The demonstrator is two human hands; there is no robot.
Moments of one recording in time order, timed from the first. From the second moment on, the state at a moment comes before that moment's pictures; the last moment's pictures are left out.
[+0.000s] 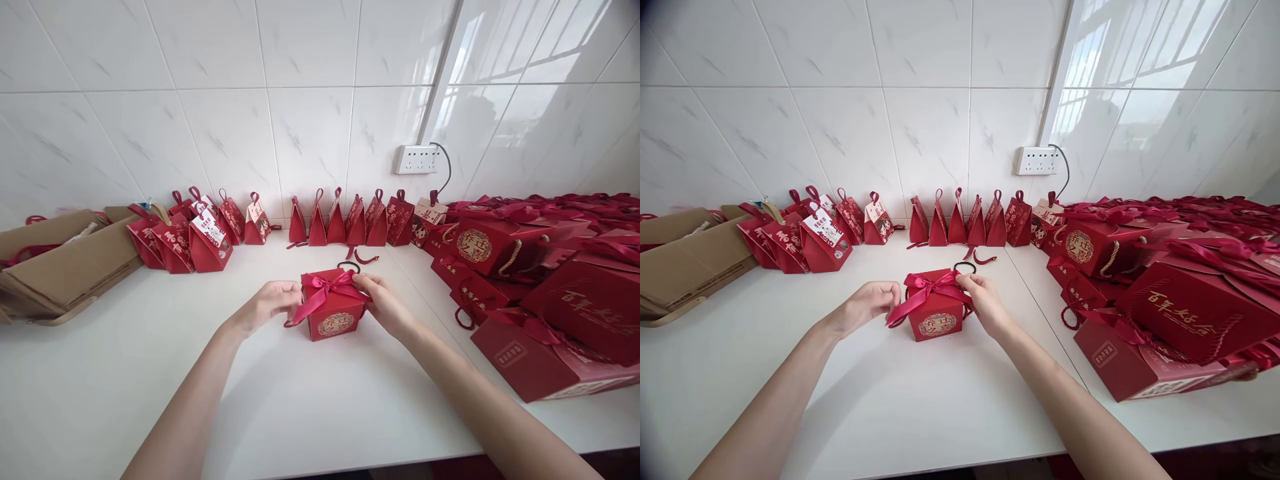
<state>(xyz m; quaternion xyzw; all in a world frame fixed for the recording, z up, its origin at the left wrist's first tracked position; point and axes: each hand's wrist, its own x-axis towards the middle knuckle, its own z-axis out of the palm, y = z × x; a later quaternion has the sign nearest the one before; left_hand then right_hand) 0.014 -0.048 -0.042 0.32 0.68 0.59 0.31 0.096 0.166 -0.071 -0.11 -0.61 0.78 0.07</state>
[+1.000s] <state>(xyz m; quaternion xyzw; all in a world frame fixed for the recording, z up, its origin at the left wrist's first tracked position) 0.027 -0.019 -0.061 0.17 0.65 0.72 0.17 0.096 0.171 -0.071 0.09 -0.77 0.60 0.19</state>
